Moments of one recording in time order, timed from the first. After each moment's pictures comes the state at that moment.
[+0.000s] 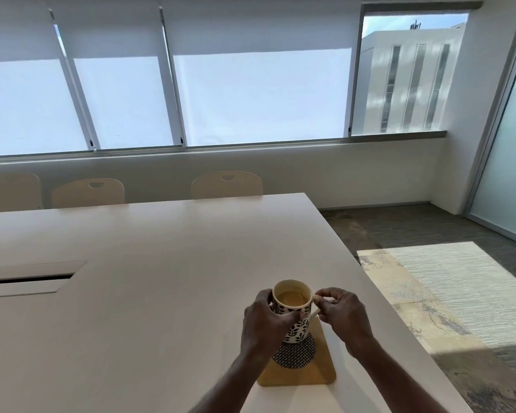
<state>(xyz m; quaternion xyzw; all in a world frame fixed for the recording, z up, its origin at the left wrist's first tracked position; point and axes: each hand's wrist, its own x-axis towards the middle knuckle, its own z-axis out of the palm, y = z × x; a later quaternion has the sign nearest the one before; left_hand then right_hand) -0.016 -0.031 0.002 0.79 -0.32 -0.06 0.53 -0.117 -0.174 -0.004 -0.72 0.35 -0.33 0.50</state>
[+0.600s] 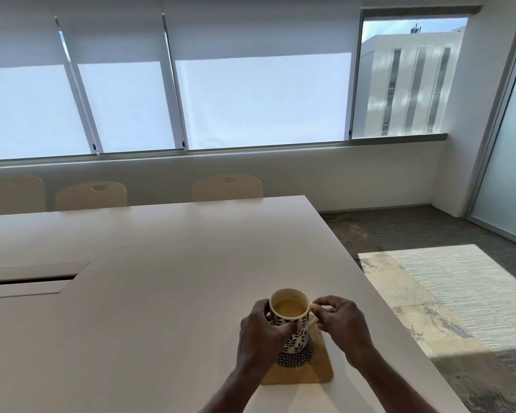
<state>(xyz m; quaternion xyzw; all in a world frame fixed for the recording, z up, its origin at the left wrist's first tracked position) -0.030 -0.017 -0.005 0.79 -0.31 -0.06 0.52 -0.131 -0.160 -0.004 -0.73 0.34 -0.31 0.50</state>
